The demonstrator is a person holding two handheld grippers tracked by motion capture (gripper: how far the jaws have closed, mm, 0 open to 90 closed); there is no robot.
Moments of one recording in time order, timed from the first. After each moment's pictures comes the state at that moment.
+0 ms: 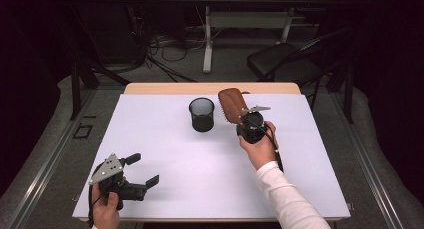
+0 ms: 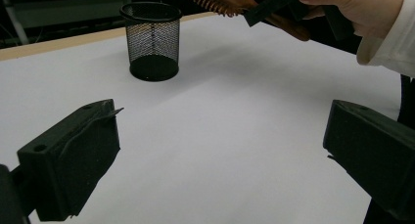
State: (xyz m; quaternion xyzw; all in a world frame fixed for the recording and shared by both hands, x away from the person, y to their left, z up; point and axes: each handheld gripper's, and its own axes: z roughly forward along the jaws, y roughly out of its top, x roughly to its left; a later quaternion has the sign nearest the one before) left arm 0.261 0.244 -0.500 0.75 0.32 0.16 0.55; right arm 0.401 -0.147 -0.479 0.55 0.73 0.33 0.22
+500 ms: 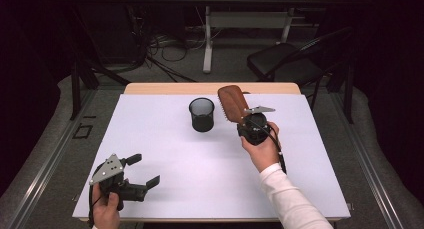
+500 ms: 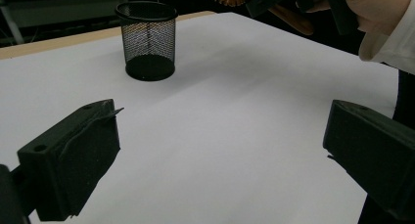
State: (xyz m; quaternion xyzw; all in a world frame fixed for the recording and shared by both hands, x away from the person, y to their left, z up) left arm 0.260 0.242 -0.499 0.75 0.32 0.16 0.55; right arm 0.389 -0.151 -0.469 0.53 0.73 0.36 0.23
